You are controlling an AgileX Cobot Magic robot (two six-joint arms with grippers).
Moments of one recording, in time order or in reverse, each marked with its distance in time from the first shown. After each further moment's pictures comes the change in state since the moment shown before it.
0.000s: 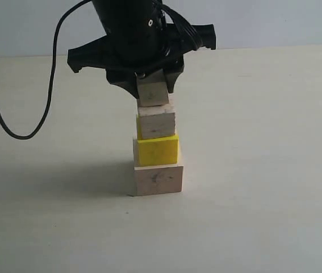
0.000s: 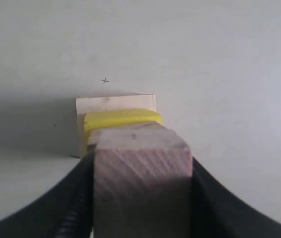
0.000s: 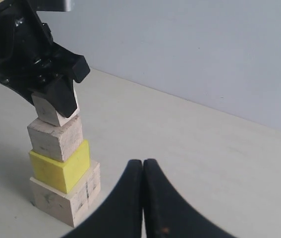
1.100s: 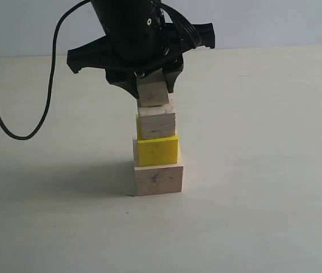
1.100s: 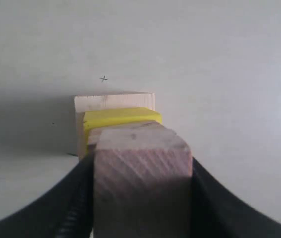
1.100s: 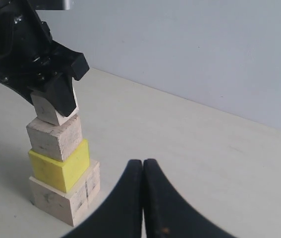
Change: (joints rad) left arm 0.003 -0.002 0.002 -0.017 0.000 0.004; right arm 0.000 0.000 0.000 0.000 0.005 0.000
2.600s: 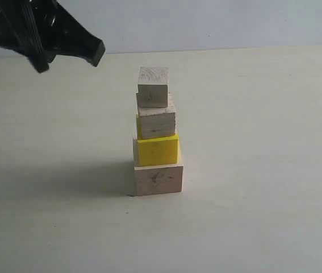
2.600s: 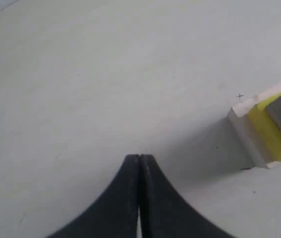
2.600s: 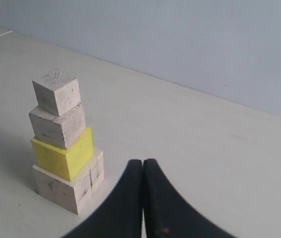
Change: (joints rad) left arm 0.000 -0.391 0.348 0.398 -0.012 0.404; right arm 0.000 0.000 0.030 0.023 0.003 0.000
